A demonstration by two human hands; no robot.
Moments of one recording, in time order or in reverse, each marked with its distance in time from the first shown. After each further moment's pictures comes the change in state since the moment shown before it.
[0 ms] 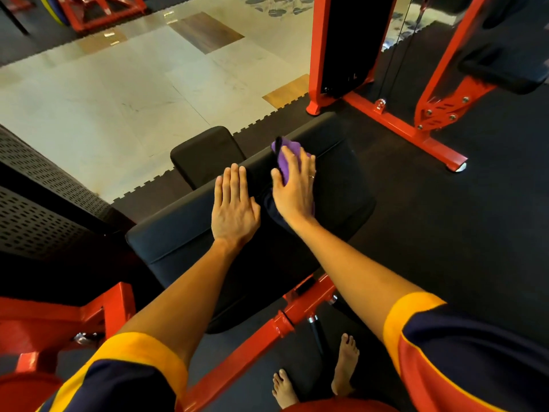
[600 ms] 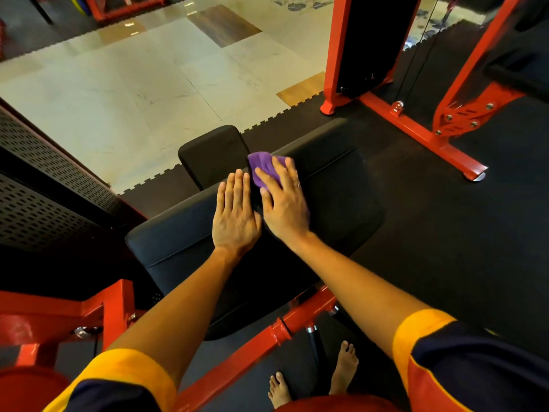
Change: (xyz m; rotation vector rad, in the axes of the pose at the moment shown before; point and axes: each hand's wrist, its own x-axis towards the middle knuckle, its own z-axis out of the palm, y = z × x) left_hand -0.002 0.001 0.005 0.056 0.026 0.006; right_hand -0.007 -0.001 0.010 -0.137 -0.102 -0.377
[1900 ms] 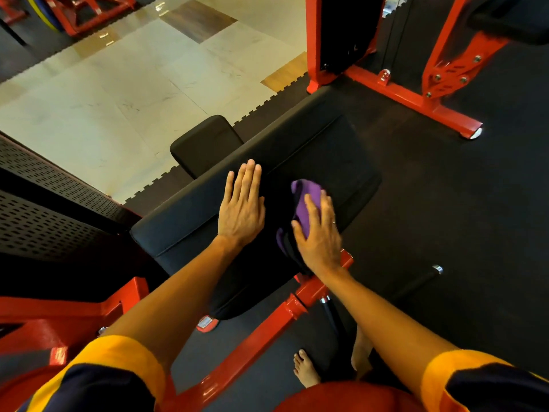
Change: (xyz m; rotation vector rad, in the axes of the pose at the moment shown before) left_hand -0.020 0.001 -0.004 -0.110 0.005 0.251; right_hand -0.152 0.033 -0.002 -0.063 0.065 0.316
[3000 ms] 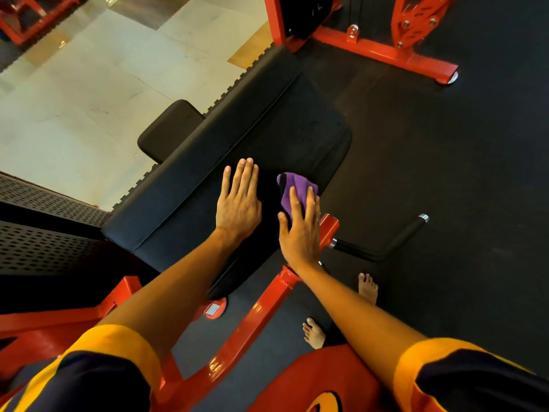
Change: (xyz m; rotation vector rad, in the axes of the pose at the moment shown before) left_hand -0.026 0.043 0.022 0.114 -0.118 0.187; right_hand -0.061 -0.003 0.021 0.121 0.084 0.321
